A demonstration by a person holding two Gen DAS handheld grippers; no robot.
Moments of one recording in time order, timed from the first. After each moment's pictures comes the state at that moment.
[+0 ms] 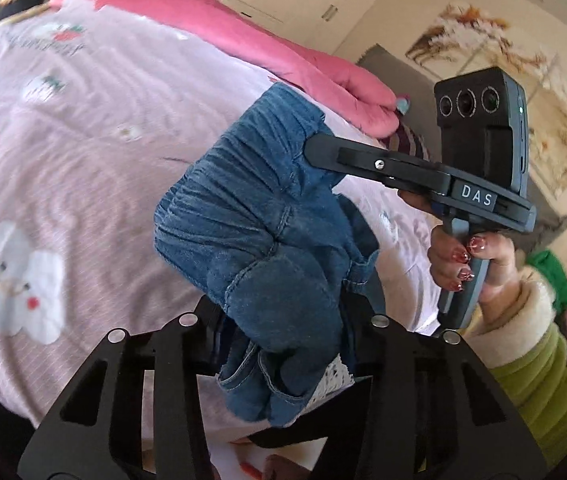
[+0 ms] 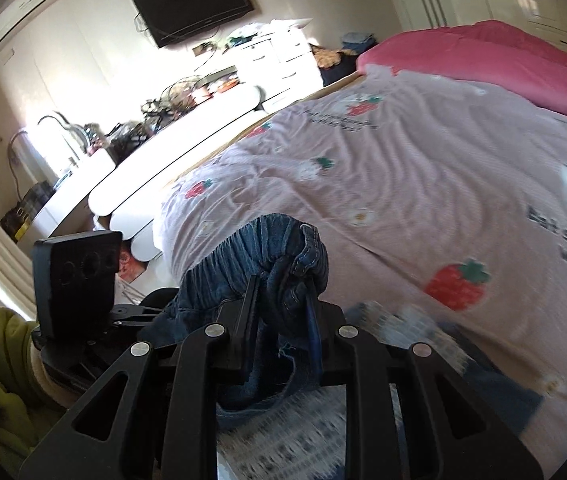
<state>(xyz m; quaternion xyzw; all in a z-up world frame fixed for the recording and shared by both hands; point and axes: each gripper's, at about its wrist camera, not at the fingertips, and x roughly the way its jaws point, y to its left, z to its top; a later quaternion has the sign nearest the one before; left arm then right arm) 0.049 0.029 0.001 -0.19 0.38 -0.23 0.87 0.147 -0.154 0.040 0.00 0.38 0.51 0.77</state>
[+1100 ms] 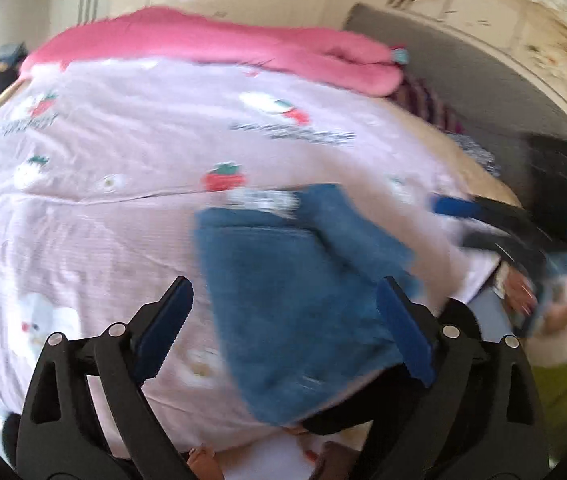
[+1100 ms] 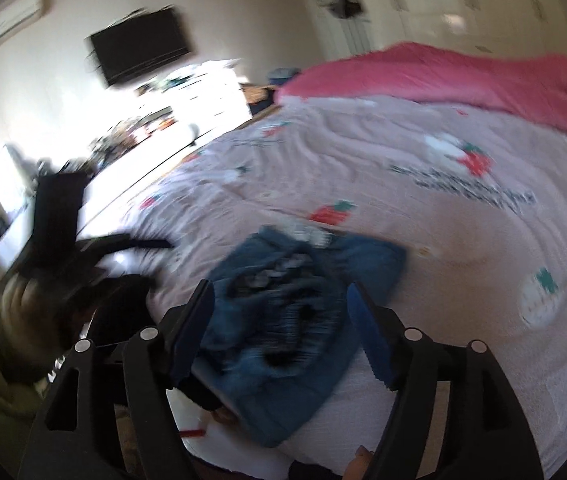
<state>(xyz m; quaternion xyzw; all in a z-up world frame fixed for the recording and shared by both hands) 0.061 -0.024 0.024 -0.06 0.42 -0.20 0.89 0.046 -0.273 0.041 -0.01 0.33 0.42 0.85</state>
